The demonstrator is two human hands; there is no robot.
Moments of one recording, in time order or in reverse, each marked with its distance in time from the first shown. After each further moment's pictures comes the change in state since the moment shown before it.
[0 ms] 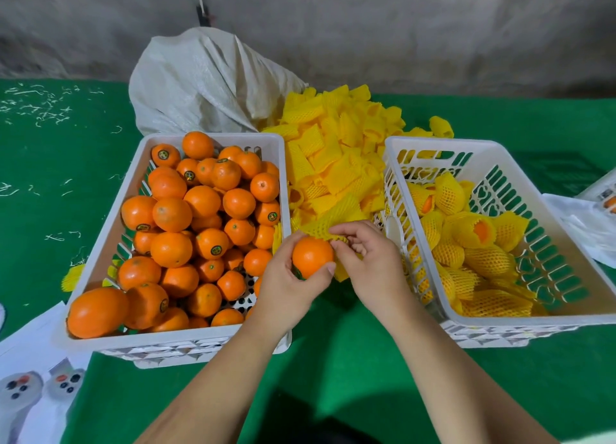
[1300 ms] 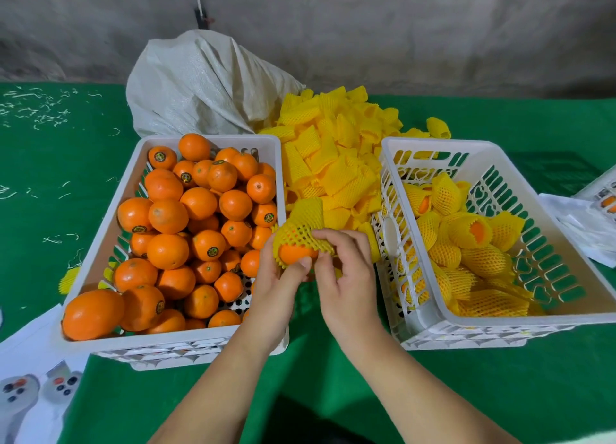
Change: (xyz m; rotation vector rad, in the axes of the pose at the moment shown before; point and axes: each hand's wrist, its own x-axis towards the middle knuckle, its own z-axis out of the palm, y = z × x) left_hand -0.003 -0.010 0.000 -0.351 0.043 -0.009; right_hand -0.035 -0.029 0.032 -0.033 0.220 -0.164
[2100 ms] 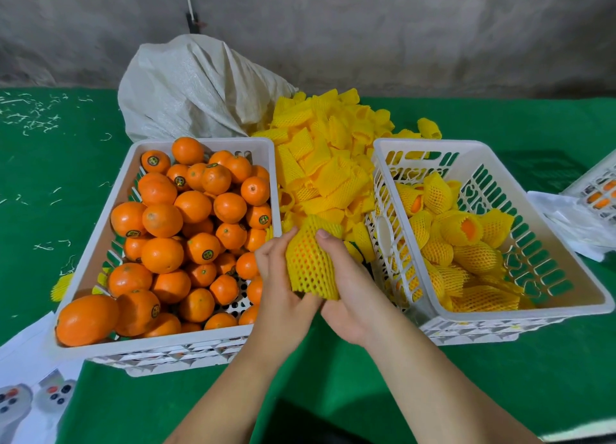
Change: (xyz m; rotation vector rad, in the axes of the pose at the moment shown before) left_hand -0.013 -0.011 0.006 0.574 0.007 0.378; right_hand 0.018 -0.019 -0.014 0.800 -0.332 0.998
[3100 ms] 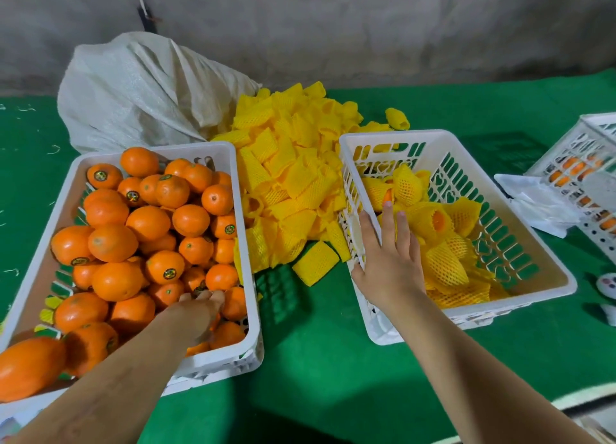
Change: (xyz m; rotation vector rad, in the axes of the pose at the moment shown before) left_hand 0.066 -0.105 -0.068 1.401 -1.145 -0.538; right_hand 0.053 -0.014 -0.154 -1.991 0.687 -0.368
